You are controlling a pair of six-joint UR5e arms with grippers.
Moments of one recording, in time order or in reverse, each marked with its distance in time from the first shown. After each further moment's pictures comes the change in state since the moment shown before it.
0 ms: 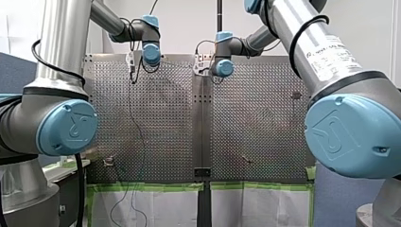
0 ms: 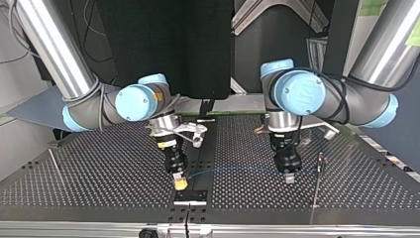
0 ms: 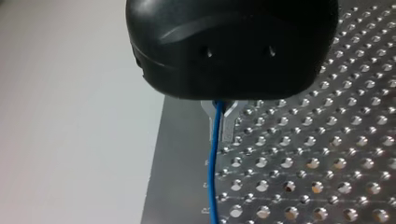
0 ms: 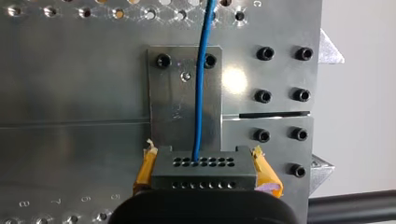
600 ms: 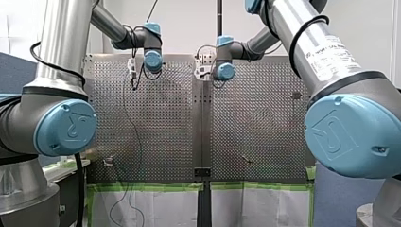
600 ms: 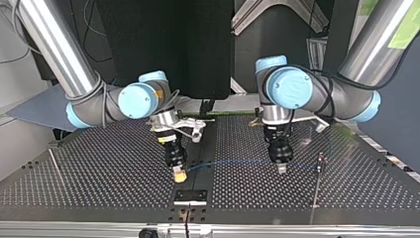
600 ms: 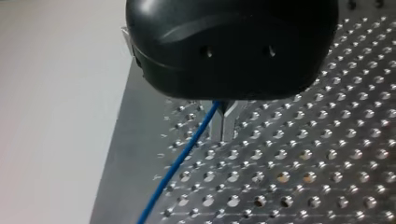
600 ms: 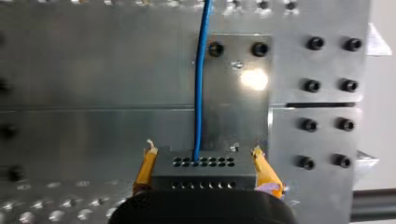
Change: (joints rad) left arm -0.021 -0.018 -0.063 0.051 -0.009 0.023; right arm -0.006 0.000 0.055 -0.002 0.006 -0.003
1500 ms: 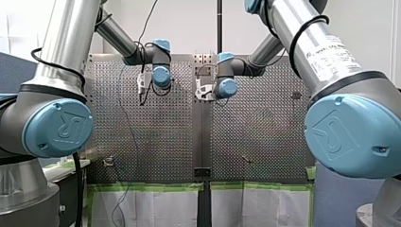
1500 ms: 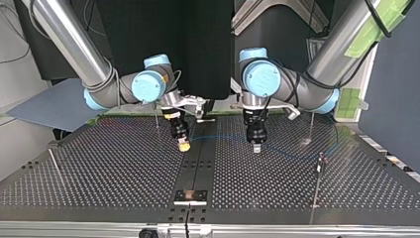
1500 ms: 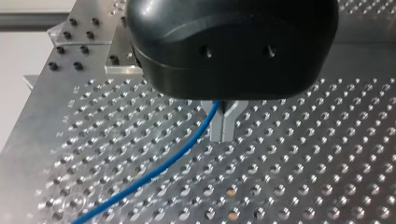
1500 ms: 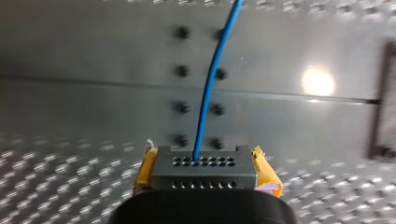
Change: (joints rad) left arm -0.088 -0.083 -0.079 0.075 -0.010 0.026; right arm 0.002 0.000 0.214 -0.022 0.011 -0.018
